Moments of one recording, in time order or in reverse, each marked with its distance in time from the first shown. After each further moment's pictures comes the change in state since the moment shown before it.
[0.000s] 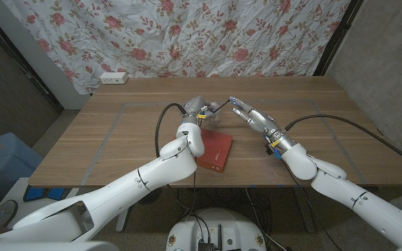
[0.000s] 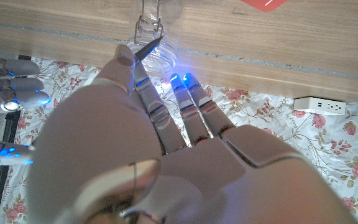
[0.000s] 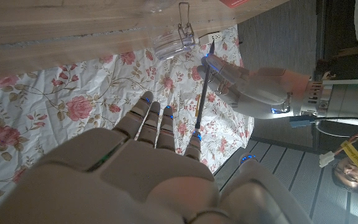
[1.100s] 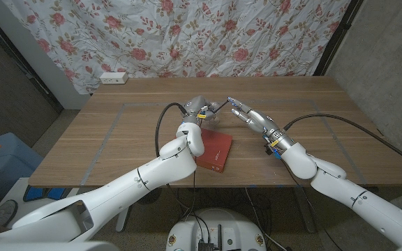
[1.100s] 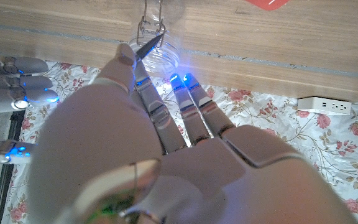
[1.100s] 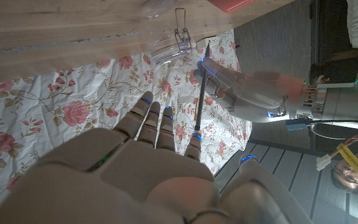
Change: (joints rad) left arm -0.004 0.005 0.004 0.001 0.003 -0.013 -0.012; left_hand -0.001 0.000 -0.003 -0.003 0.000 0.000 0.000 -0.001 -0.001 0.000 0.000 -0.003 0.000 0.000 0.000 0.000 0.000 -0.006 0.002 0.000 0.000; right arm 0.008 -0.004 -0.012 -0.001 0.009 0.005 0.038; right_hand 0.000 0.000 0.000 0.000 0.000 0.016 -0.005 0.002 0.000 -0.004 -0.004 0.000 -0.005 0.000 0.000 0.000 0.000 0.000 0.000 0.000 0.000
